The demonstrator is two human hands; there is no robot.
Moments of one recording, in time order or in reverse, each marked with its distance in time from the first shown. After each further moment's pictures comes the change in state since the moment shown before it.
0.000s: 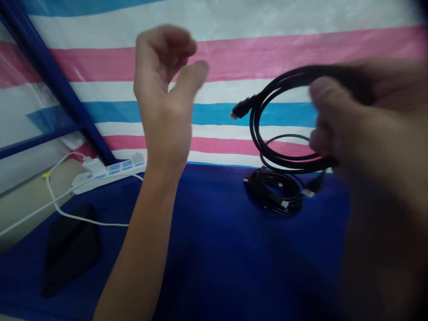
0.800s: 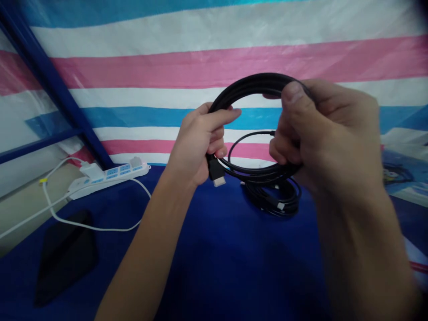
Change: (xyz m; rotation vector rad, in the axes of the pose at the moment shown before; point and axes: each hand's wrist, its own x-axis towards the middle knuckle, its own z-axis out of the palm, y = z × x) left_hand -0.016 0.006 0.024 -0.342 -0.223 -0.710; right_hand 0.000 -0.011 0.026 0.238 0.029 0.011
